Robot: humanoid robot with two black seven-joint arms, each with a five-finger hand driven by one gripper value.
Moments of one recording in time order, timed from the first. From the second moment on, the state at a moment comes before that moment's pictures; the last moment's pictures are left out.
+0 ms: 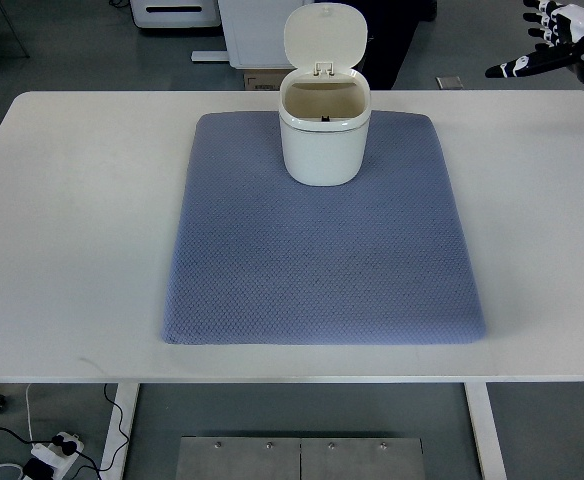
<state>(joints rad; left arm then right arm) -0.02 0.00 -0.10 -0.16 0.00 0.21 -0.12 1.36 -0.55 -0.11 0.71 -0.15 0.02 0.08</state>
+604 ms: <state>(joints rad) -0.02 0.00 -0.10 -0.16 0.00 0.21 -0.11 1.05 -0.57 0.39 0.72 -0.14 0.02 0.08</state>
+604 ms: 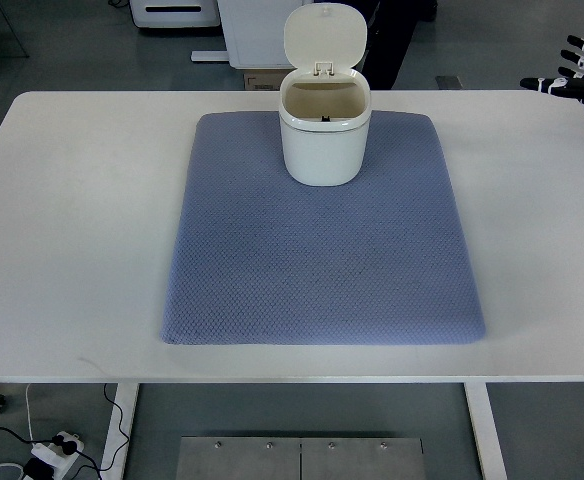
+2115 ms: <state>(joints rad) -0.02 0.00 -0.10 -0.16 0.00 0.21 -0.11 0.66 -0.23 0.96 0.79 -0.15 0.10 0.23</state>
